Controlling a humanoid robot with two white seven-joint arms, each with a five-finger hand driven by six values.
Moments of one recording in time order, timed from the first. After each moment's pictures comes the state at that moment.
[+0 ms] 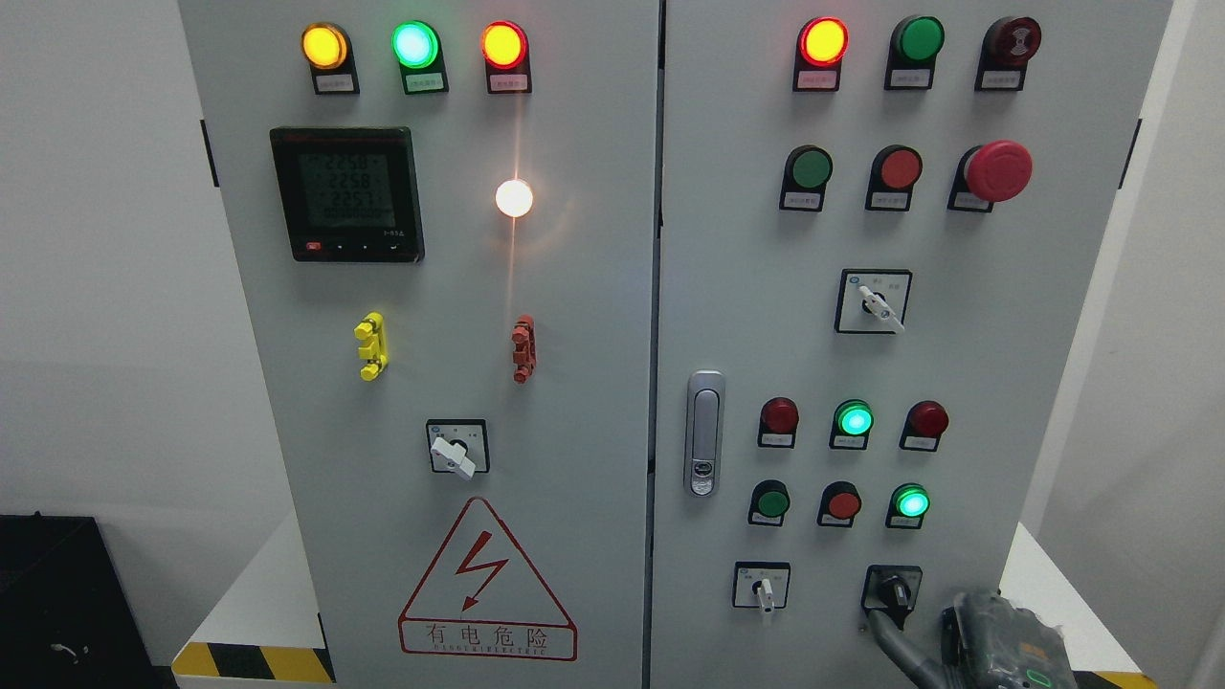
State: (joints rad) left arm 0.08 -0.09 -0.10 -0.09 0.08 -0.06 0.03; right arm -0.28 0.10 -0.24 -1.71 1.39 0.17 0.41
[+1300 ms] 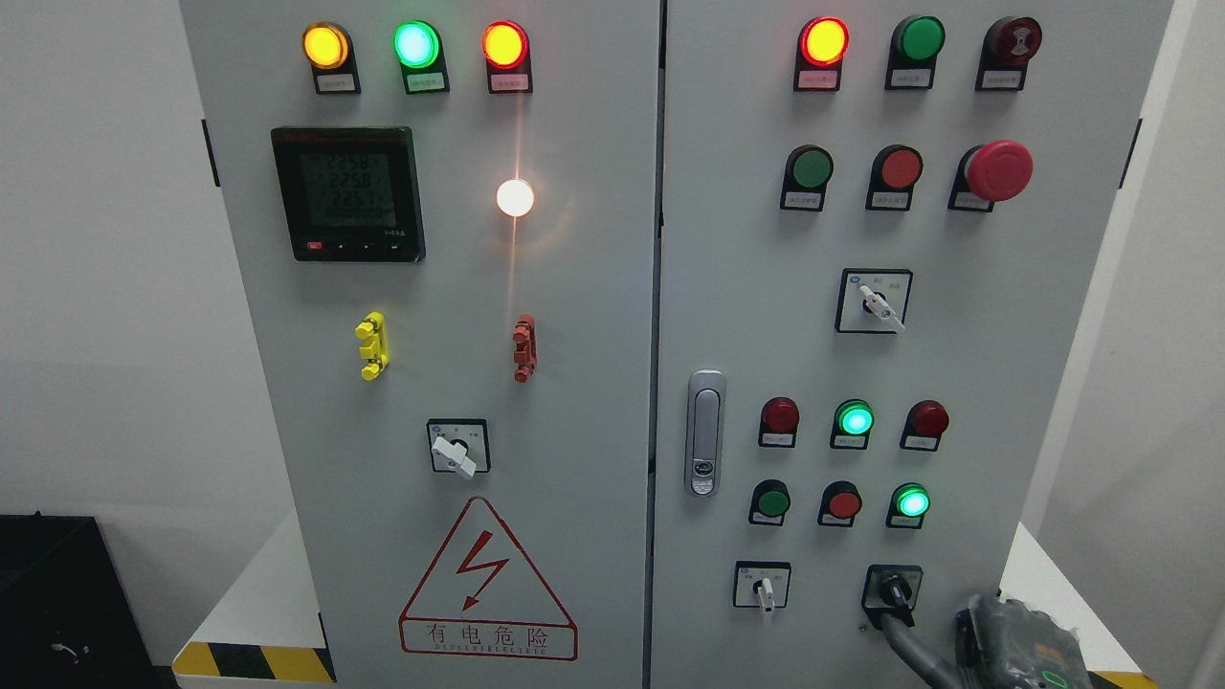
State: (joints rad) left arm 0.08 -0.09 -0.10 -0.09 0.08 -0.06 0.03; right arm -0.29 0.09 -0.27 -1.70 1.39 0.16 0.41
